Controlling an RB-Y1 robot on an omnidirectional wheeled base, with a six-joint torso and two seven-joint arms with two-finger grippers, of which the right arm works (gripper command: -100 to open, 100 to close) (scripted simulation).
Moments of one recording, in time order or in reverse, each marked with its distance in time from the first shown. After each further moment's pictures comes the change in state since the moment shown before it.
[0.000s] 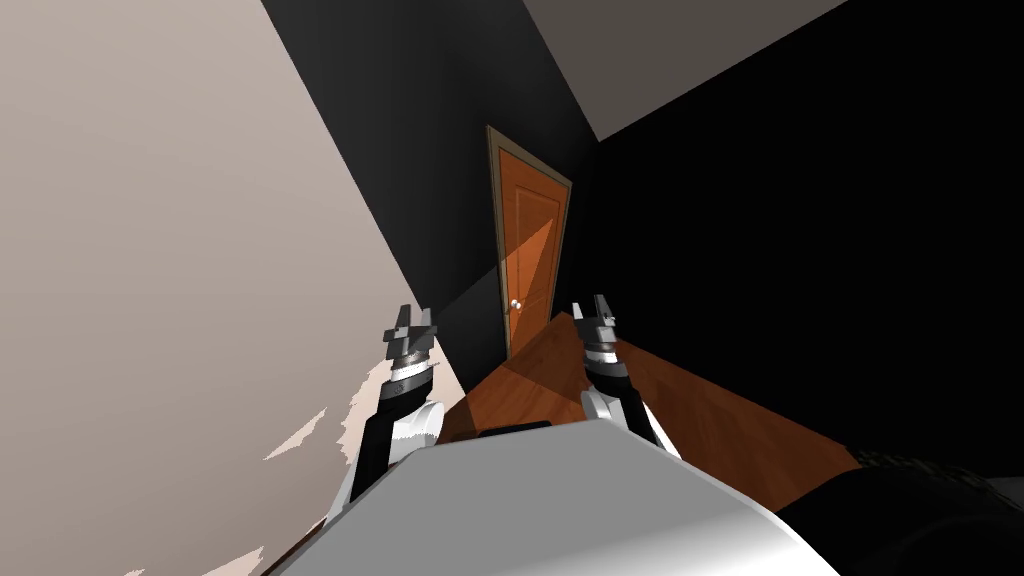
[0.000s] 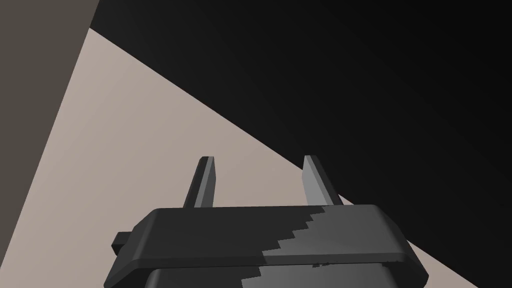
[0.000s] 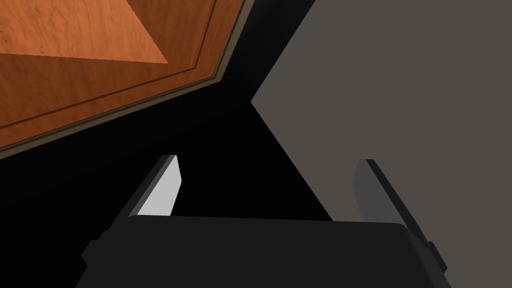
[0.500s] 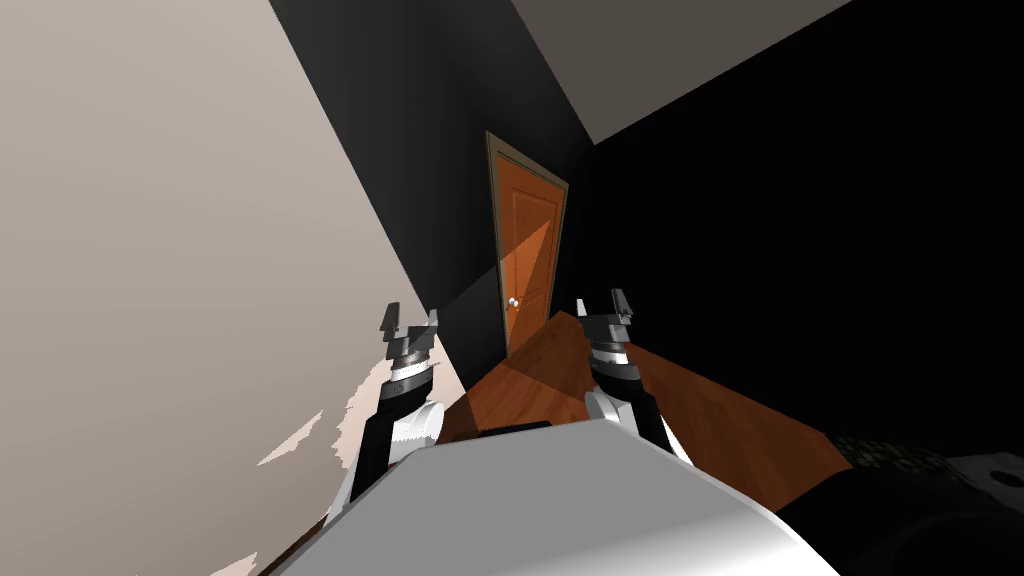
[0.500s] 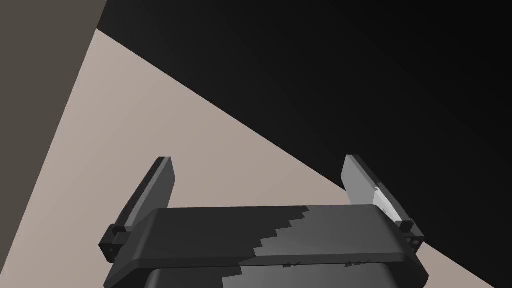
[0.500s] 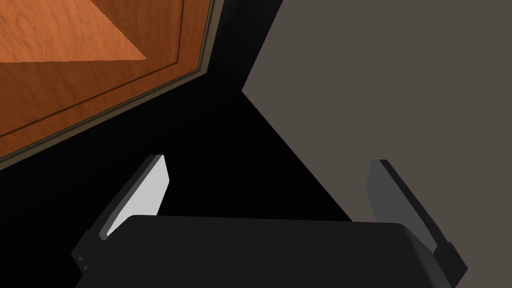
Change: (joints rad) arm 0.033 0.022 0.003 -0.095 -0.033 0.025 -0.069
